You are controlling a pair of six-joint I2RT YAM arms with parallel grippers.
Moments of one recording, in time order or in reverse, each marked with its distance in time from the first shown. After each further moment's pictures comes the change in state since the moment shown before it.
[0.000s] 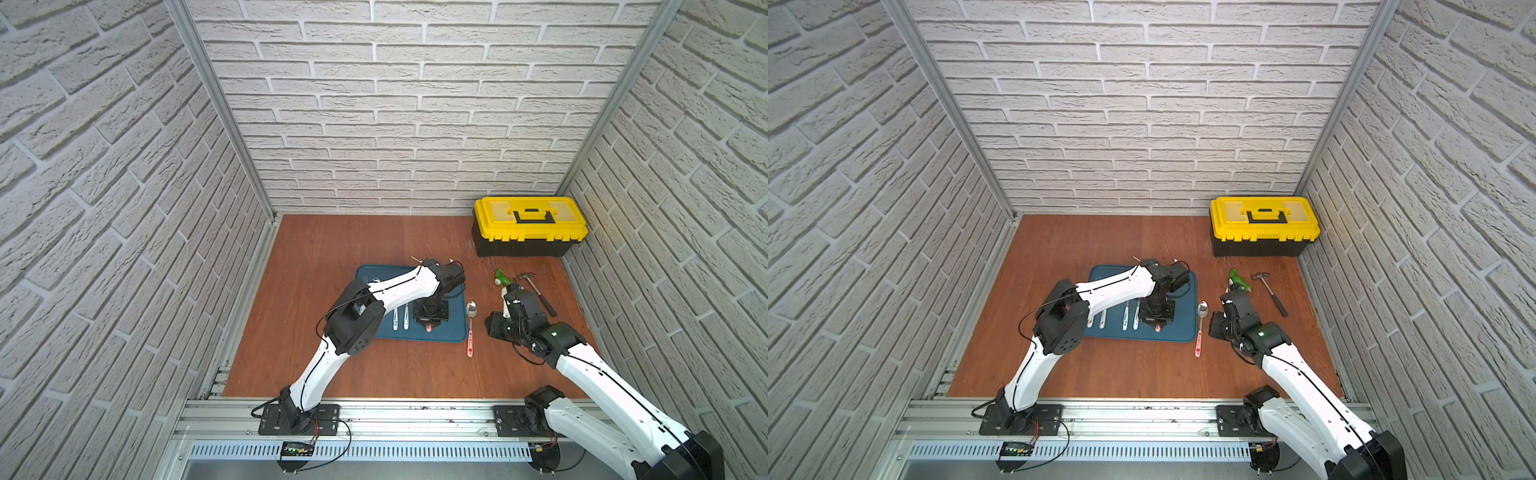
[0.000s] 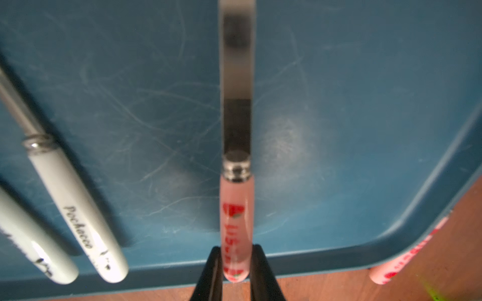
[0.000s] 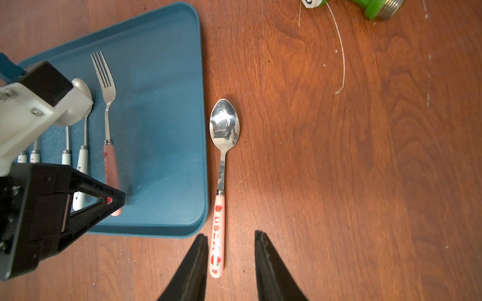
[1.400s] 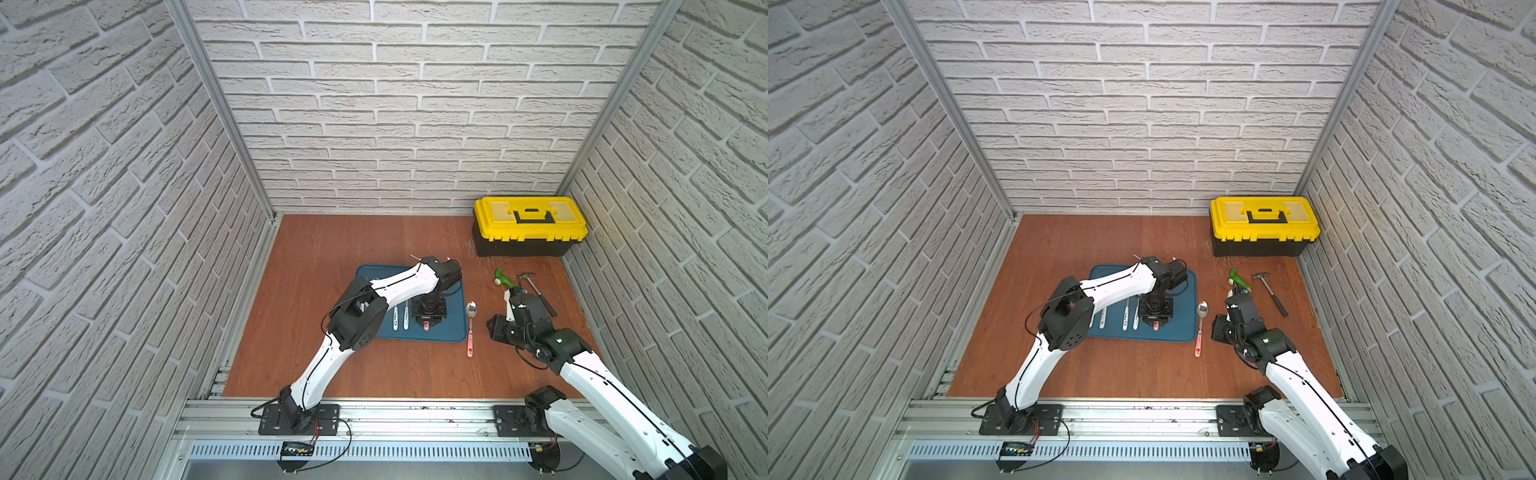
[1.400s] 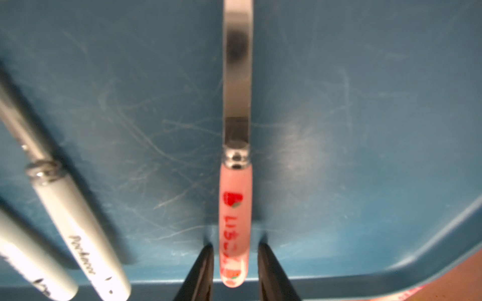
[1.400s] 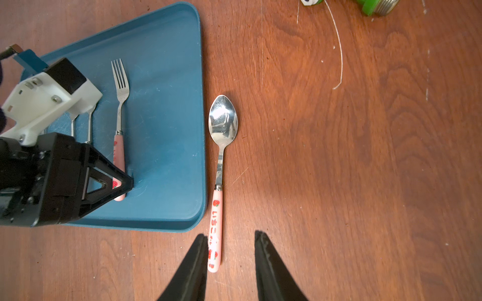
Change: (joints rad) left arm 0.028 0.055 0.057 -0.038 -0.003 -0.040; right arm -0.025 -0.061 -0.038 -0.003 -0.027 -0.019
